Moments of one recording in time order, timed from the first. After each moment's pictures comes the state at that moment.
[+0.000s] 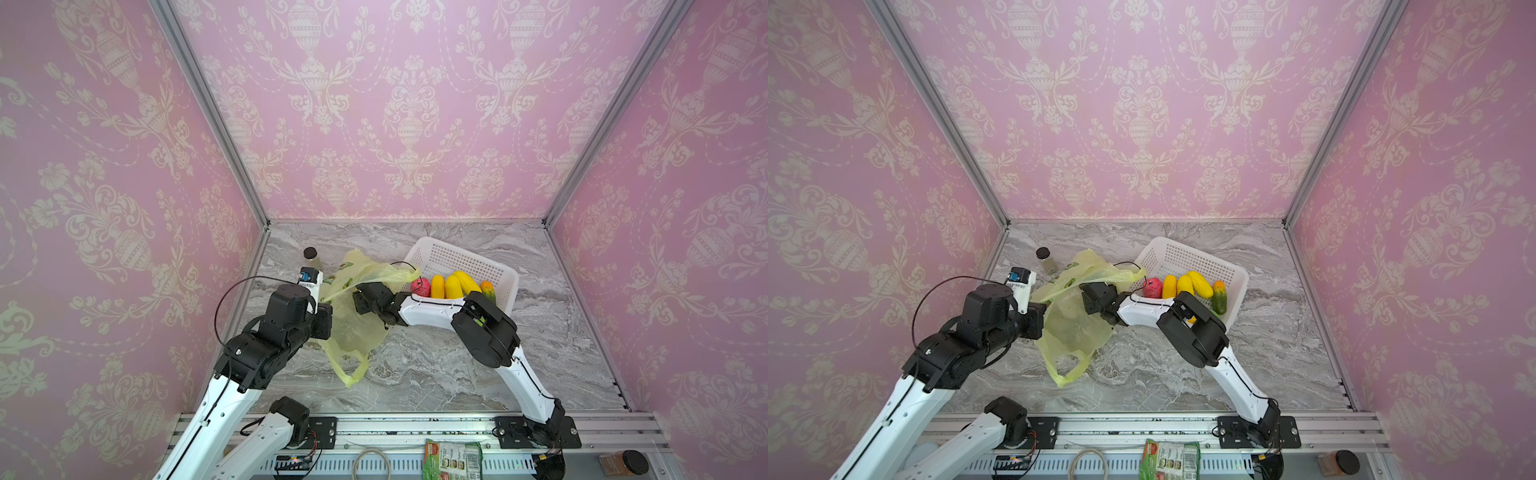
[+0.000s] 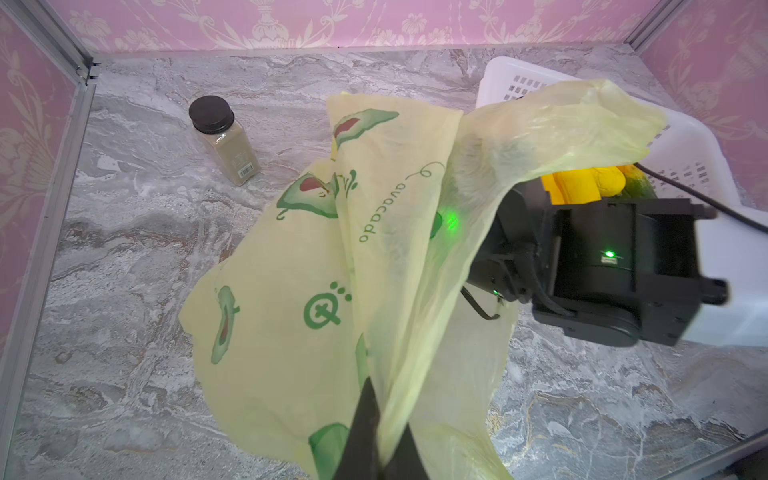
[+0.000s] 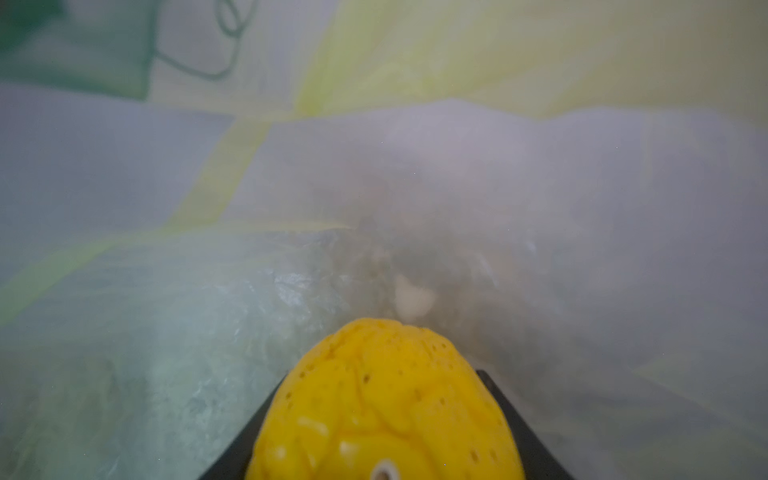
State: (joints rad) left arm -0.42 0.76 0.99 -0.94 -0.10 -0.25; right arm 0.90 2.29 1.59 0.00 0.27 0.45
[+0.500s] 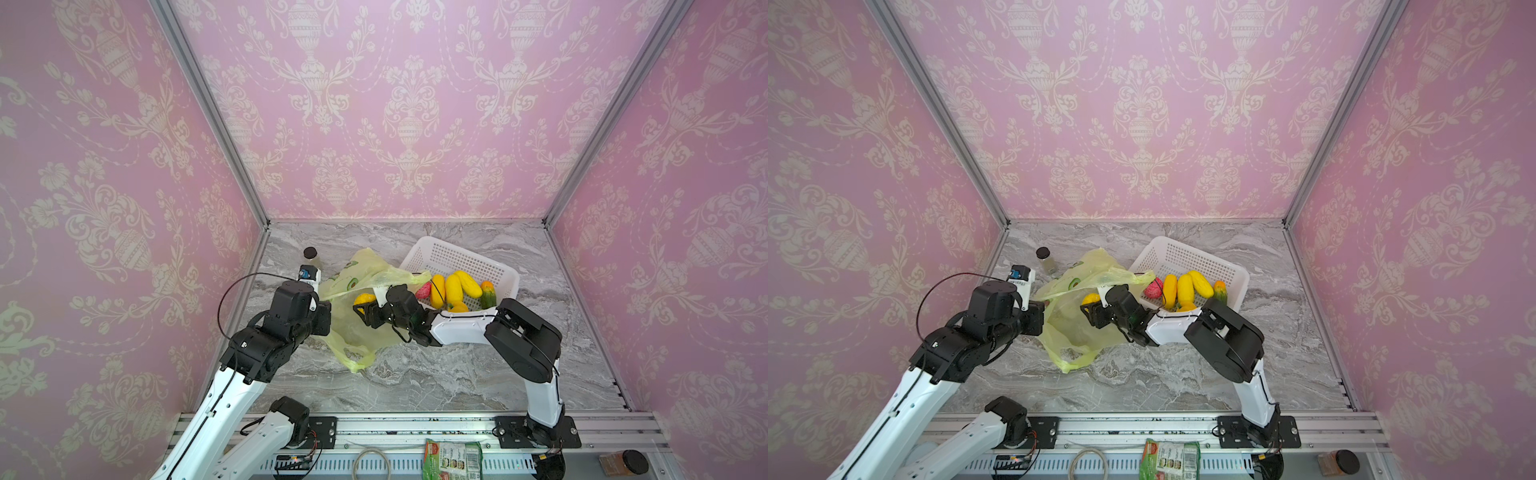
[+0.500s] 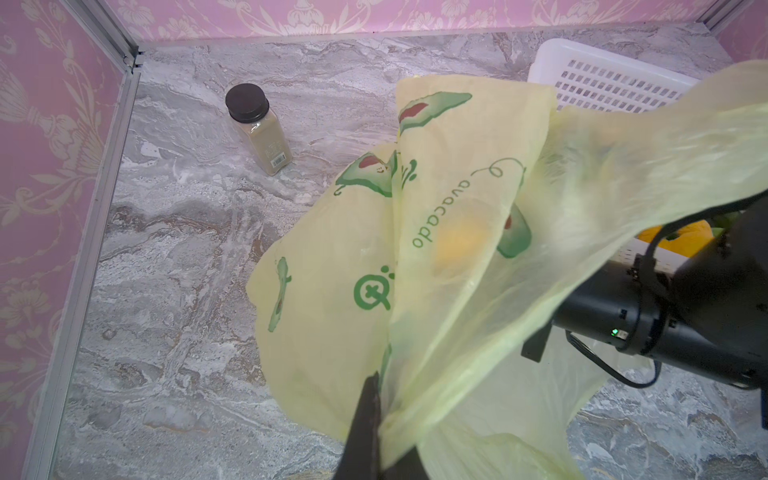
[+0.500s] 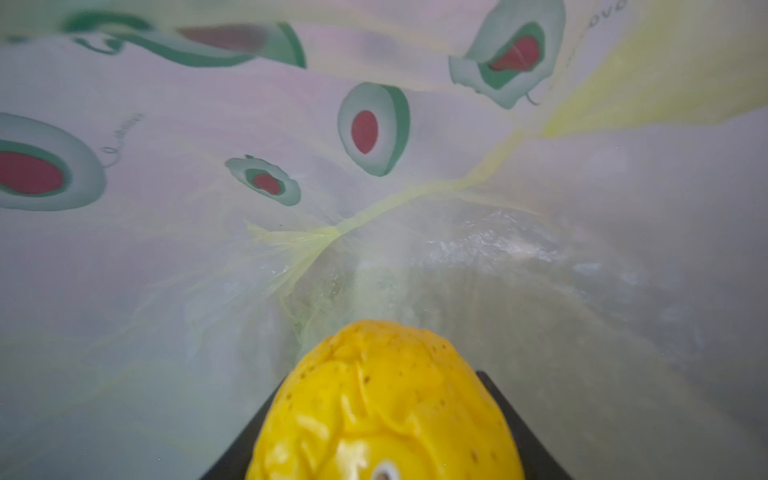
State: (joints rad) left arm -0.40 0.79 0.99 -0.94 -0.17 -0.25; right arm 0.92 1.98 1.08 0.54 -0.05 0.41
